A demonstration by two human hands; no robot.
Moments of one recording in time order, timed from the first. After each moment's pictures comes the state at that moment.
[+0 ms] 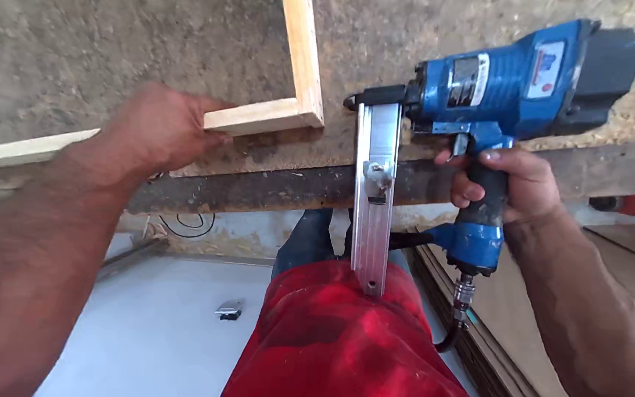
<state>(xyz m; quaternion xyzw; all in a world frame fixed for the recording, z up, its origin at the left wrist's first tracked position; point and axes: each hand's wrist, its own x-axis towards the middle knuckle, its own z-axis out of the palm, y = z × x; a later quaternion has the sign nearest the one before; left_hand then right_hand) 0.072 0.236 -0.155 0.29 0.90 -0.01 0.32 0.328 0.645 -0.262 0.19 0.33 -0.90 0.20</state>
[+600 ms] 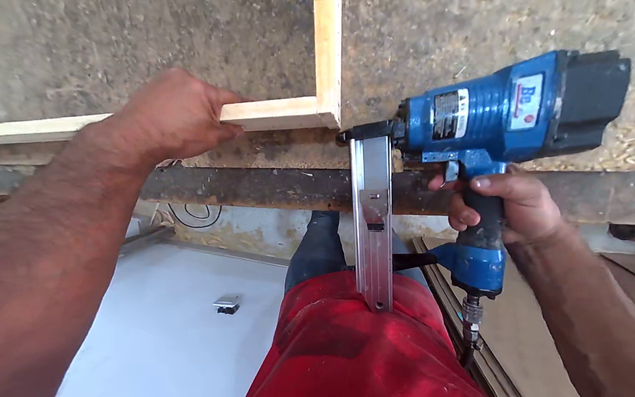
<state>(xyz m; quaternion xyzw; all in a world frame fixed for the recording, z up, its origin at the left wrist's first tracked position) 0.070 0.238 -0.150 0.30 0.90 -0.02 0.32 0.325 0.632 -0.267 0.19 0.32 -0.89 0.25</state>
